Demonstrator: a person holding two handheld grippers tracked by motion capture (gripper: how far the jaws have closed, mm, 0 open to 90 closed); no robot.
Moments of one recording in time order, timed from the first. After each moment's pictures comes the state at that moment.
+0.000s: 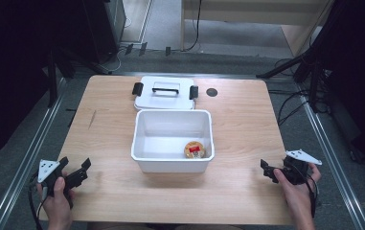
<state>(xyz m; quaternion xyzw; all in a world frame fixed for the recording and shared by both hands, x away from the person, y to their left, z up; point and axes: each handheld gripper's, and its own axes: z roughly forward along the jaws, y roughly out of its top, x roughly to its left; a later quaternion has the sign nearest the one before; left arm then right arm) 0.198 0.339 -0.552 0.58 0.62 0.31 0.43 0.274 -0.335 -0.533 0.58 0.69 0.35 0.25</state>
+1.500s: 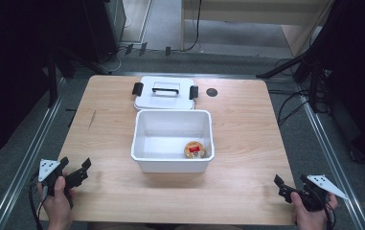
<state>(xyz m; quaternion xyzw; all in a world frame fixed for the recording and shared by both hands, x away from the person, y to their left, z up) 0.199 0.339 -0.552 0.58 0.62 0.31 0.42 0.210 -0.369 -0.547 0.60 0.62 0.42 0.27</state>
